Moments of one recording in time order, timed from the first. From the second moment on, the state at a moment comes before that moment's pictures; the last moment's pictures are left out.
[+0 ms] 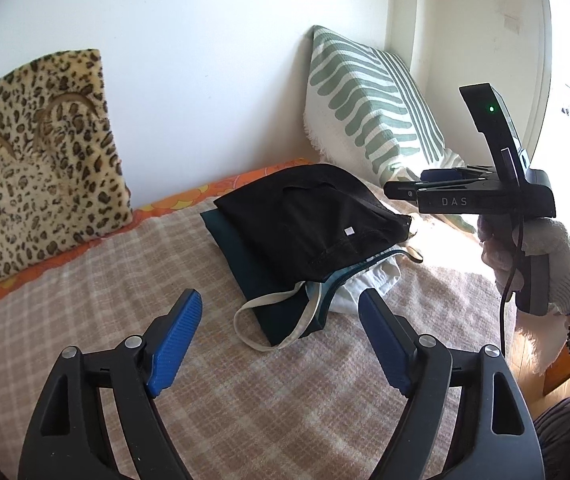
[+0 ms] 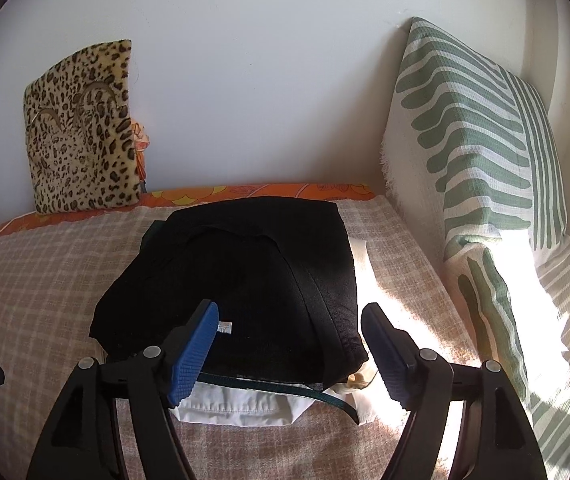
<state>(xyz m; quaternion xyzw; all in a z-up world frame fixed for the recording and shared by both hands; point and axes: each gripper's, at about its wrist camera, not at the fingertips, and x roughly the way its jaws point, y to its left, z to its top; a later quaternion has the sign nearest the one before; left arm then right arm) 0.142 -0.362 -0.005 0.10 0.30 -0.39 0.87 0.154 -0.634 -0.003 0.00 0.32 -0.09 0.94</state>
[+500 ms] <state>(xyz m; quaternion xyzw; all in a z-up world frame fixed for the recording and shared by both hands) 0.111 -0.316 0.016 0.08 0.27 -0.38 0.88 0.102 -0.586 0.019 0.01 0.27 -0.13 0.95</state>
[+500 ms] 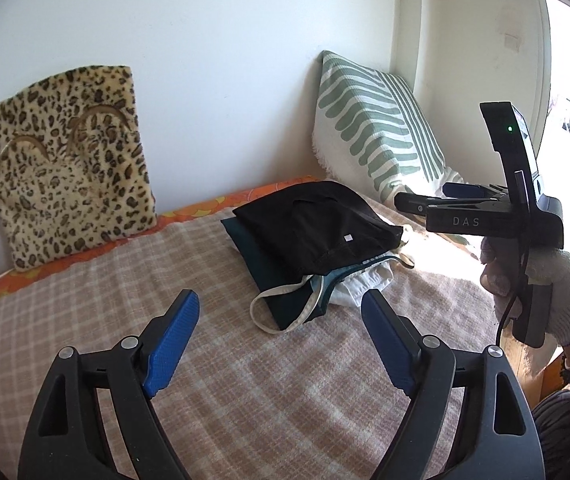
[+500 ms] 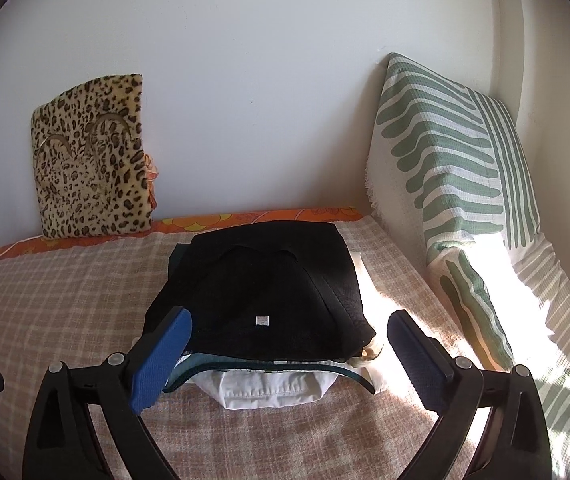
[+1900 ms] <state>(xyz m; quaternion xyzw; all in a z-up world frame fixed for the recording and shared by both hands) 0.088 -0.249 -0.024 0.10 0.29 -0.29 0.91 0.073 -0.518 -0.021 0.00 0.25 -0.15 0.96</state>
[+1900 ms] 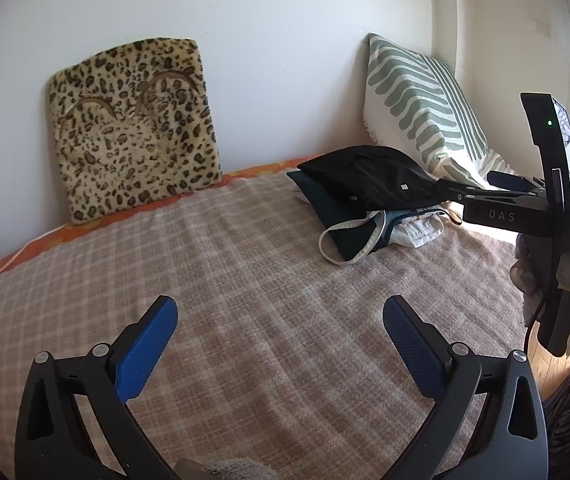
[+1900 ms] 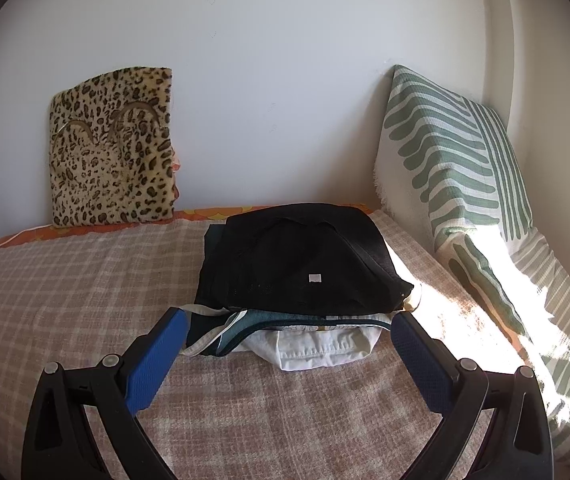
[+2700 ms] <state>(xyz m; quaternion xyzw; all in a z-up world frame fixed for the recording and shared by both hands) 0.086 -0.243 -0.027 0.10 0.30 -0.28 0.91 0.074 -0.521 -0.022 0.00 0.25 -0.16 0.95</state>
